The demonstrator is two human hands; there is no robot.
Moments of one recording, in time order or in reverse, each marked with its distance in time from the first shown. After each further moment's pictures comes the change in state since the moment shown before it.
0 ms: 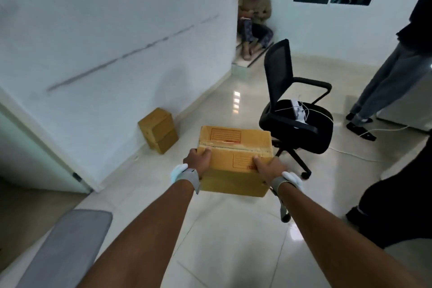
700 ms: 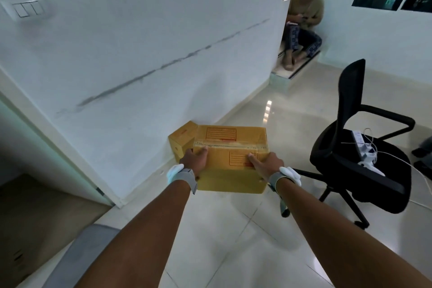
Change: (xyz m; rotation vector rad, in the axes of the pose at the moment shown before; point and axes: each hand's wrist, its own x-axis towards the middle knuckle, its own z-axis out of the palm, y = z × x) left_hand 0.273 0.022 -0.166 -0.111 0.114 -0.135; right_hand 0.202 -0.245 0.173 -0.041 -0.168 -0.145
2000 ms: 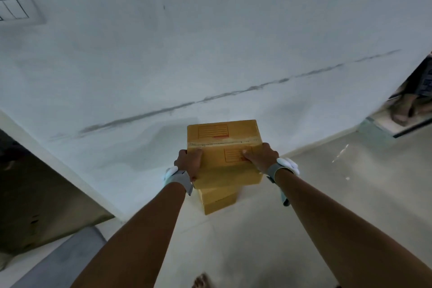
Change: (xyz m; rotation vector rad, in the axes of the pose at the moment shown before) left_hand 0.386 0.176 -0.074 -0.354 0.350 -0.308; right_hand 0.458 -0.325 0.104 -0.312 -0.376 -0.358
